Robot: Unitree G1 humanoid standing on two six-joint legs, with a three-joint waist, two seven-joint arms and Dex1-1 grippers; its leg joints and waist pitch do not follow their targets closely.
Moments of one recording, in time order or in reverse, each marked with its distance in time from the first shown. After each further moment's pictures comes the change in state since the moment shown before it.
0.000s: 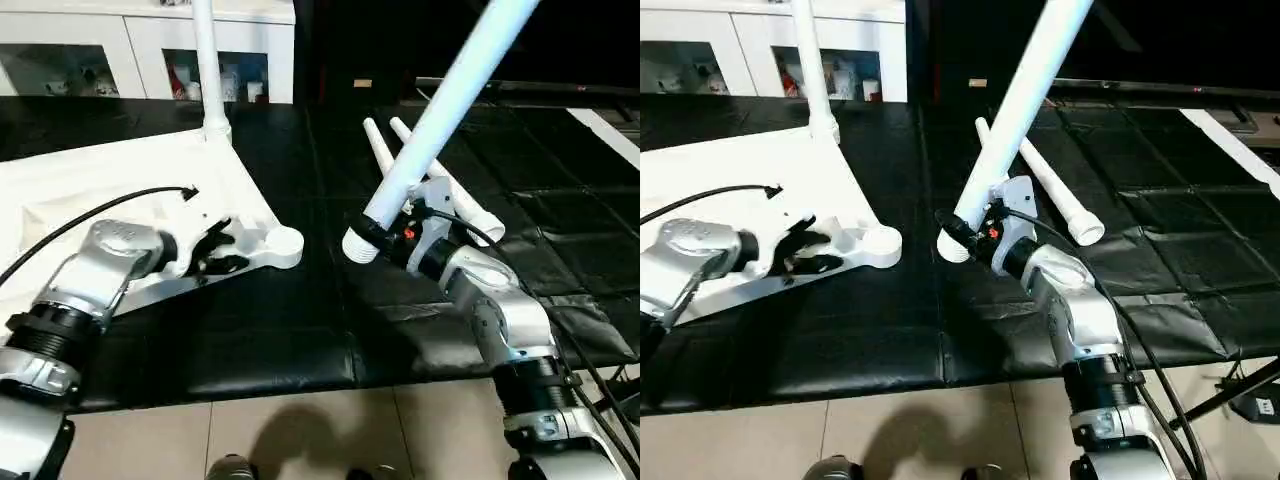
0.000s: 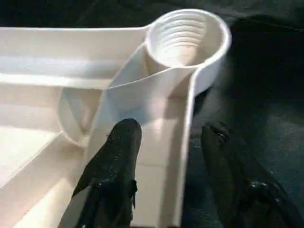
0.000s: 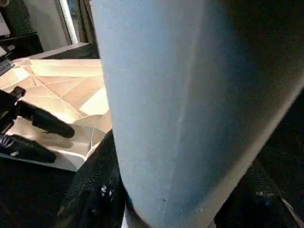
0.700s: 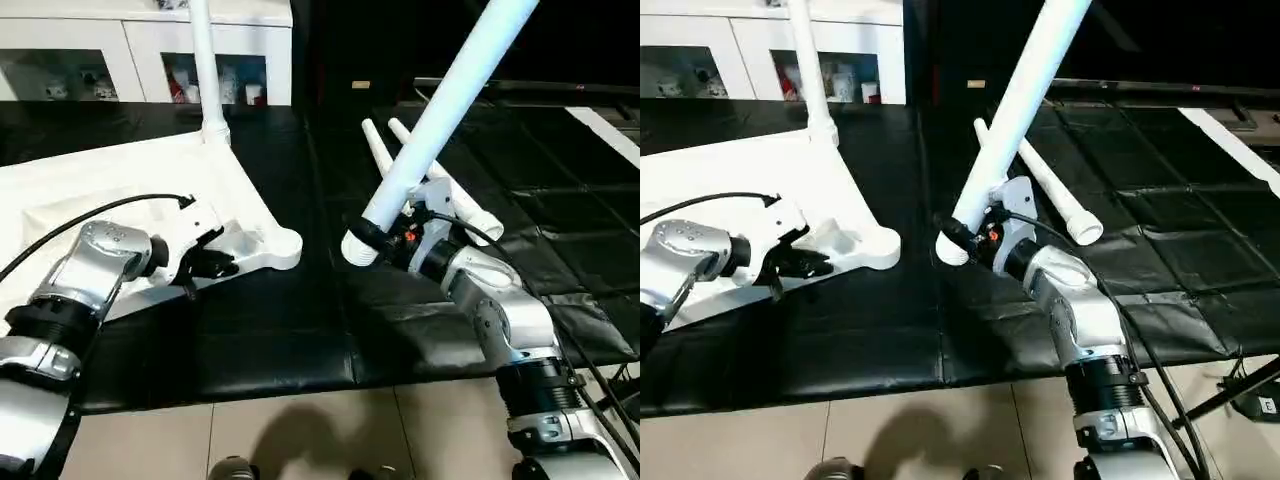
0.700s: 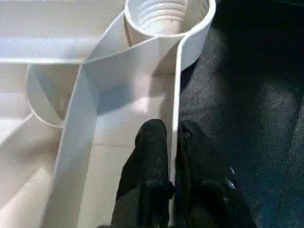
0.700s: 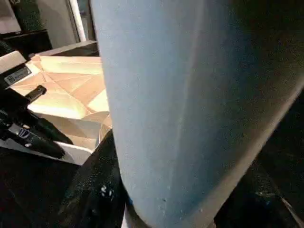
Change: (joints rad) left arm -0.061 -0.026 -0.003 0.235 0.063 -0.144 -0.133; right arm 0.002 -0.017 0.016 0.000 0.000 0.003 0.044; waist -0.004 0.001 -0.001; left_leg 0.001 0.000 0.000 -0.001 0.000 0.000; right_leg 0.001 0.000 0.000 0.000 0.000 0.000
